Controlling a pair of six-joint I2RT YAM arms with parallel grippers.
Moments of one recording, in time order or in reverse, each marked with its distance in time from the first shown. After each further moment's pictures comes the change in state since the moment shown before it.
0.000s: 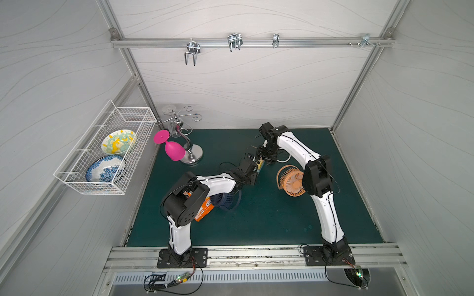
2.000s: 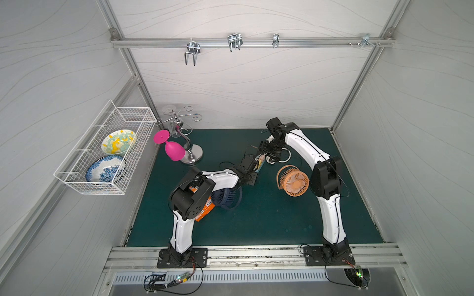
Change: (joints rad) left arm 0.026 0.103 0.099 -0.104 0.082 0.028; right arm -0.046 -0.105 -0.054 0.035 -0.086 0.041
